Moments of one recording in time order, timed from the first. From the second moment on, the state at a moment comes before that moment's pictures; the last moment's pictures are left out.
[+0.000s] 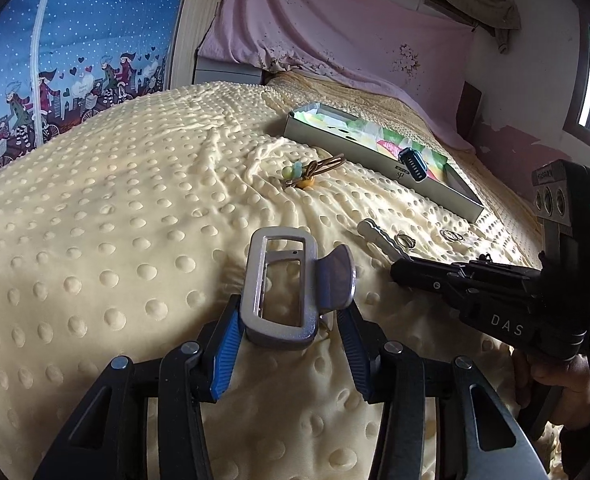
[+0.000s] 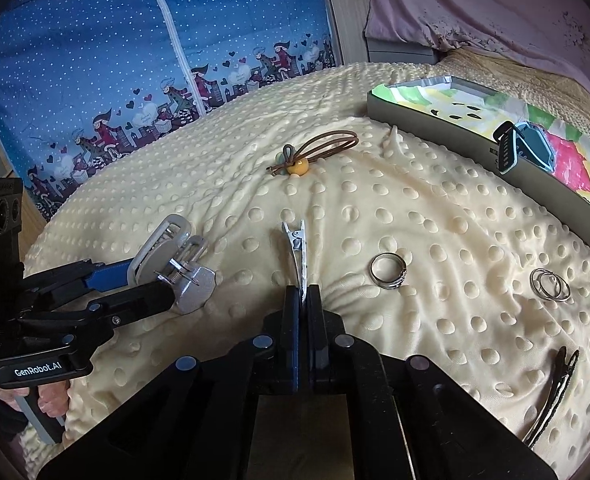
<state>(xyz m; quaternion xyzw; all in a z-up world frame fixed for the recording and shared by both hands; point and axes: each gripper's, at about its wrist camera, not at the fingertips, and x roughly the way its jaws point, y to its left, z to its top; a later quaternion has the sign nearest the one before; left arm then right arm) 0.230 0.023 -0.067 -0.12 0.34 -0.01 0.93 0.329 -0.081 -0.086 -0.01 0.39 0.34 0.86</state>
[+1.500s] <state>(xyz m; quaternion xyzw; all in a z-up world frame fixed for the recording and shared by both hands) 0.496 -0.074 -0.041 -0.11 0.35 -0.09 0.93 0.484 -0.222 -0.076 0.10 0.39 0.06 0.92</state>
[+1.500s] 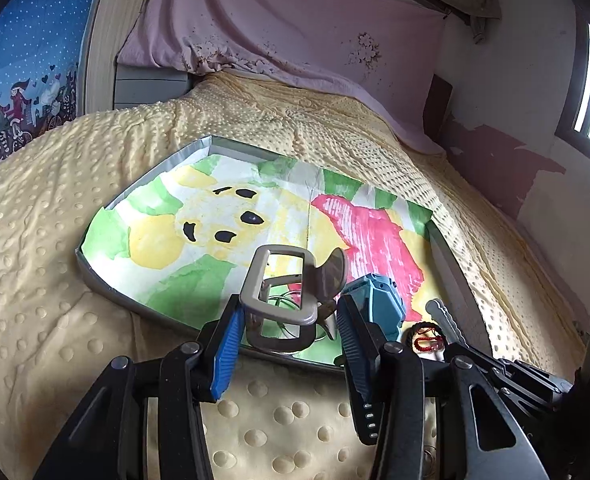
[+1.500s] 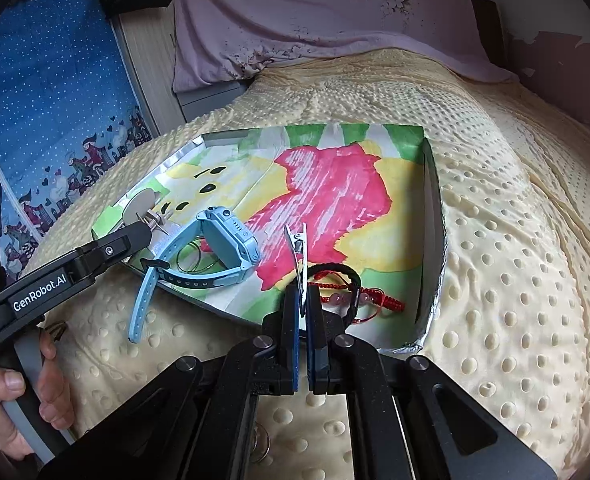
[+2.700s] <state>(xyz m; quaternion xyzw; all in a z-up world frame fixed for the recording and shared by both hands) 0.356 -0.061 0.011 -0.09 0.24 -0.06 0.97 0.340 -0.244 -0.014 0.11 0.22 0.03 0.97</state>
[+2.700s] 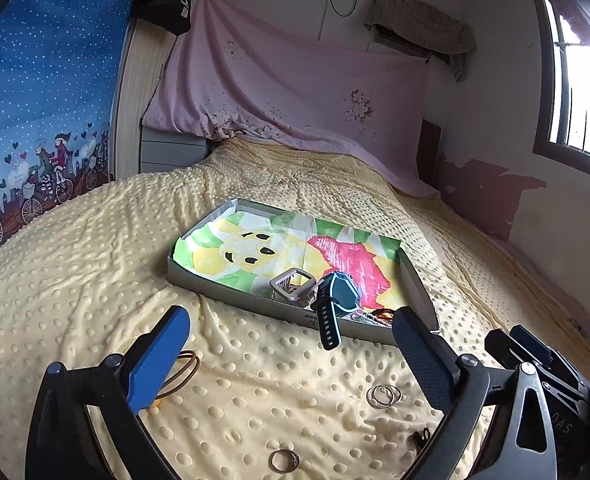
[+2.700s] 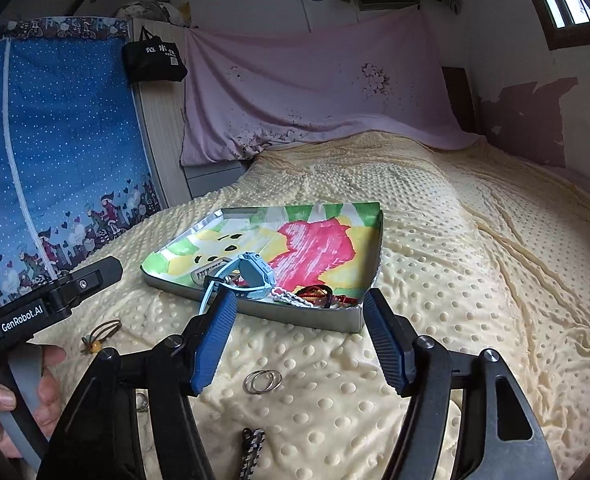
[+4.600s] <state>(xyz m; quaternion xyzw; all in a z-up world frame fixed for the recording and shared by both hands) 0.328 -0.063 -0.063 -0.01 0.37 -0.16 0.92 0.296 -0.226 -0.073 0.10 0.31 0.11 0.94</state>
